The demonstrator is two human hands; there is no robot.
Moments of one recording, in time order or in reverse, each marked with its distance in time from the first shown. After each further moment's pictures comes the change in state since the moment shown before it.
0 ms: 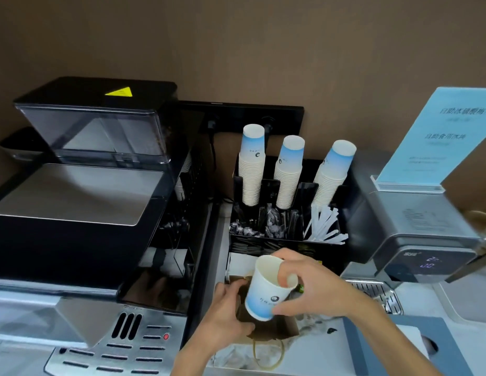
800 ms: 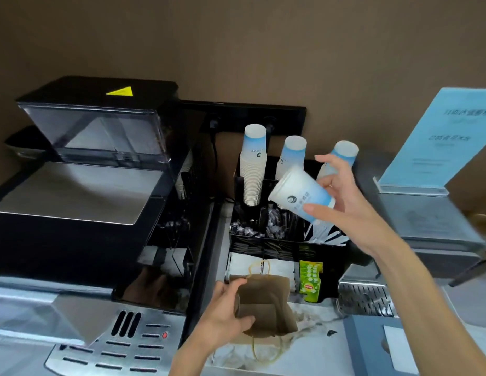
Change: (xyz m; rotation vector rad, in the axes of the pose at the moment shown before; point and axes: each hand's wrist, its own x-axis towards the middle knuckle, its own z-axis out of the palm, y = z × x) left_hand 0.006 -0.003 0.003 -0.021 0.003 -0.011; right_hand 0.016 -0.013 -0.101 0.451 0.419 -0.078
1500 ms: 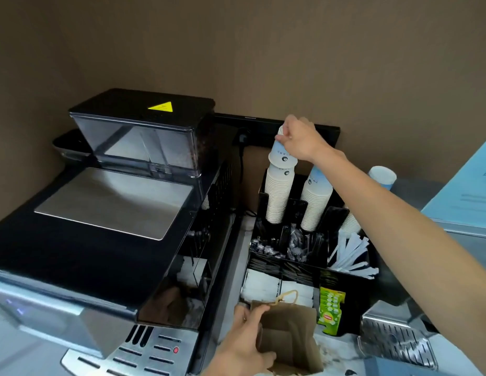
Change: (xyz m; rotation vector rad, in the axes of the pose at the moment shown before) left_hand 0.003 0.010 0.007 0.092 -0.098 -0.084; right_hand 0.235 -0.029 0.044 -0.819 0.054 0.056
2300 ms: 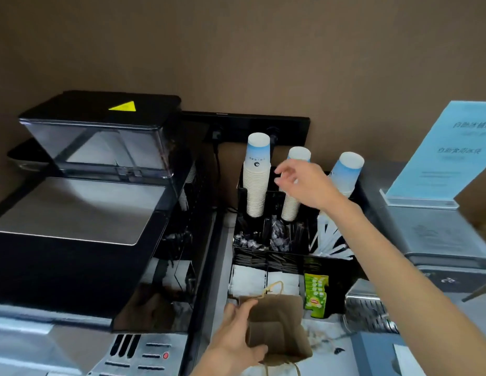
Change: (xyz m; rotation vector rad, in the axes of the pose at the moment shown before) left_hand -0.010 0.005 -0.004 0.031 -0.049 -0.001; right_hand -0.121 0.043 0.008 0.164 -0.054 0.036
